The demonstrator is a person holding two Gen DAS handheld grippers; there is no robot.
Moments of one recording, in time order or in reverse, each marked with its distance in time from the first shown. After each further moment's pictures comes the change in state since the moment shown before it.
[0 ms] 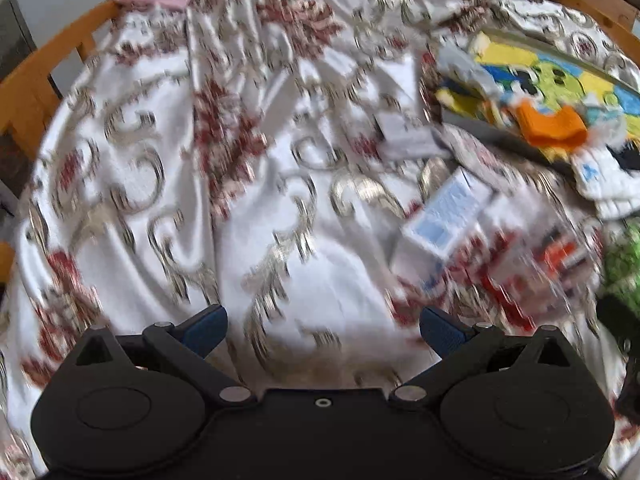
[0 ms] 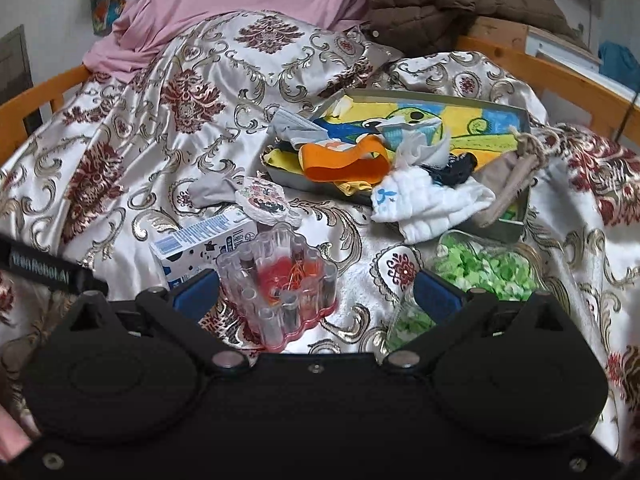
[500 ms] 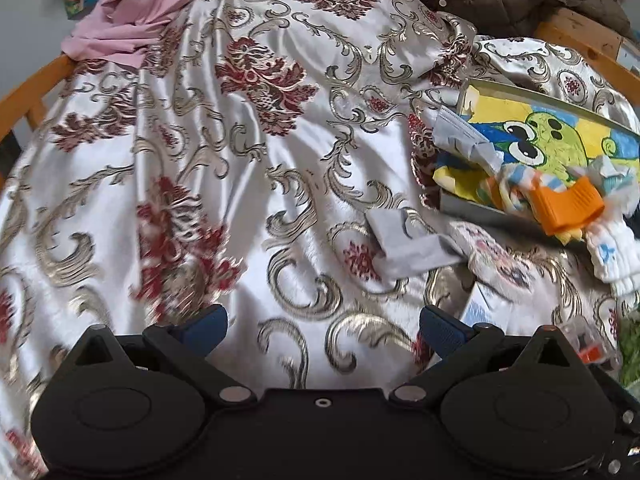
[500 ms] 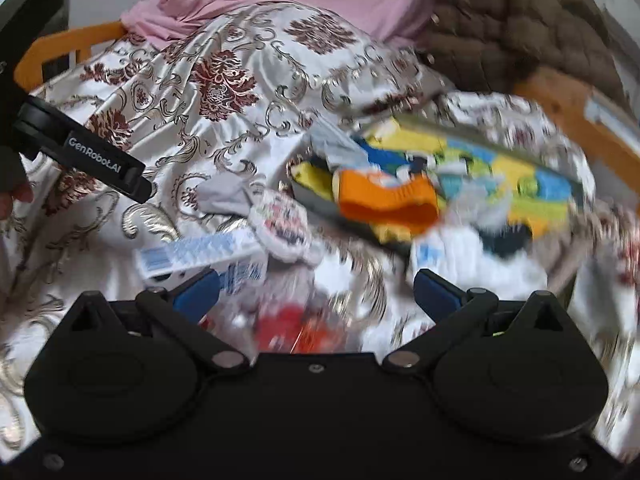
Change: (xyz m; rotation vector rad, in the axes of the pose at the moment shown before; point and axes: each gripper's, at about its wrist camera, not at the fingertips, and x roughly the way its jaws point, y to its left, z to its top) left arm 0.058 0.010 0.076 0.066 -0.139 -0.114; right arm 0.075 0.032 0.043 -0.242 -0.039 0.018
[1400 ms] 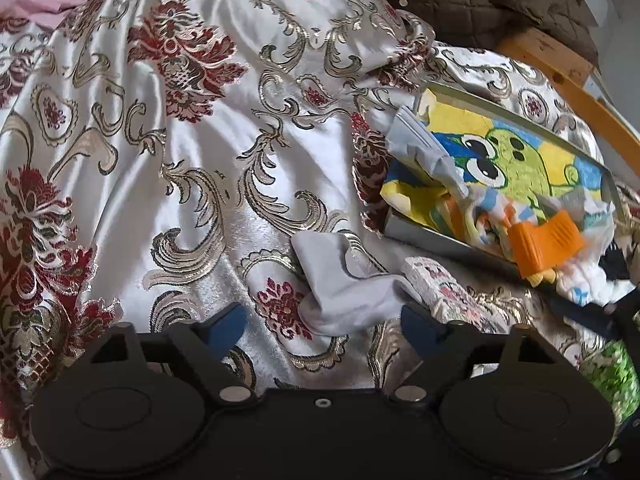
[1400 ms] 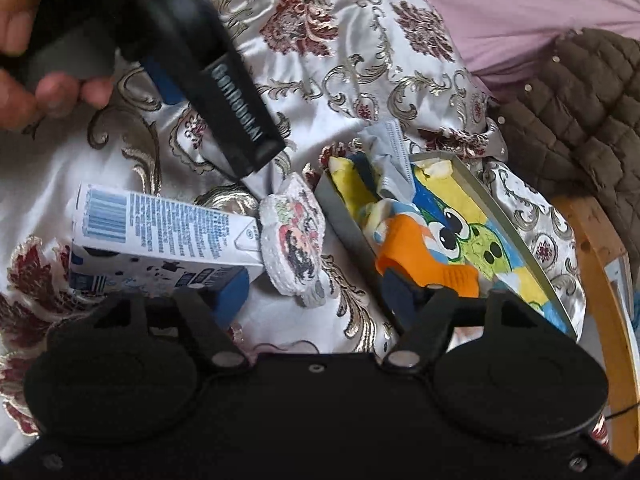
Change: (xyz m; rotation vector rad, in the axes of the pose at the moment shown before) left arm 0.079 -0.002 0.021 -0.072 0.000 -0.279; right arm 0.102 0.089 0.021 -0.519 0.123 -0.094
